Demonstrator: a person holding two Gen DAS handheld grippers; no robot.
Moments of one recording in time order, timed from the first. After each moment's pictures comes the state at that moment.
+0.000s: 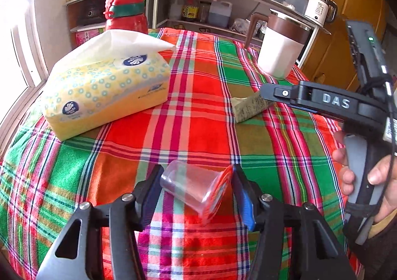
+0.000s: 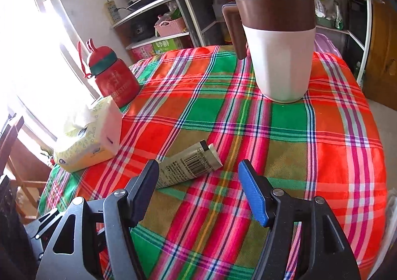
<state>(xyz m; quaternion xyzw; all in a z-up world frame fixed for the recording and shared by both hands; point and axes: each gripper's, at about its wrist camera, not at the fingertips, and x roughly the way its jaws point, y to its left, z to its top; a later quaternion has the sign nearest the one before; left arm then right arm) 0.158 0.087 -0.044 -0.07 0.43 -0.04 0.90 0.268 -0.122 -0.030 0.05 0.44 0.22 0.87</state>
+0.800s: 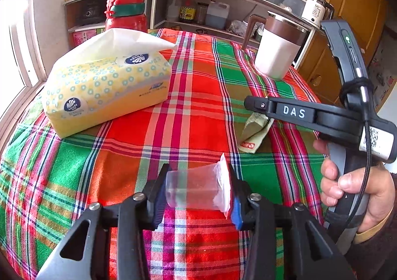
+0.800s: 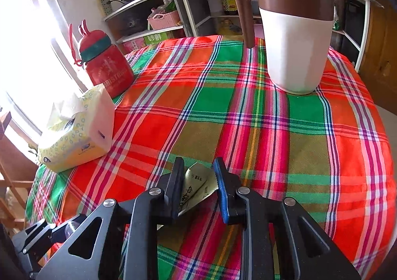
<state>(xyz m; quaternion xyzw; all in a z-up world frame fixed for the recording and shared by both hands) 0.154 0.090 -0.044 -0.08 0.42 -0.05 0.90 0.266 -0.092 -0.045 0.03 0.45 0.19 0.87</state>
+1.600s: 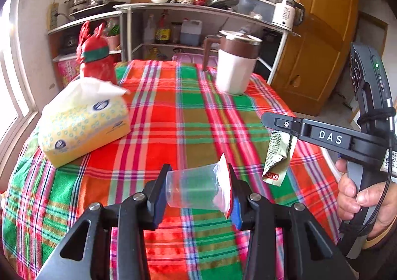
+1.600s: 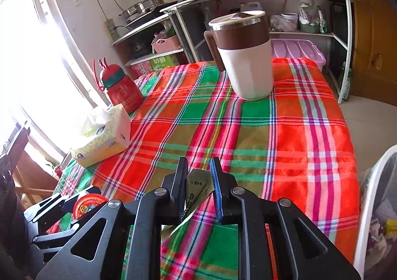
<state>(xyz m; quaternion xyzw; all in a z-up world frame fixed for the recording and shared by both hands) 0.131 0.045 0.002 -0.03 0.37 -0.11 0.92 0.209 -0.170 0.003 0.08 0.40 0.21 0.89</state>
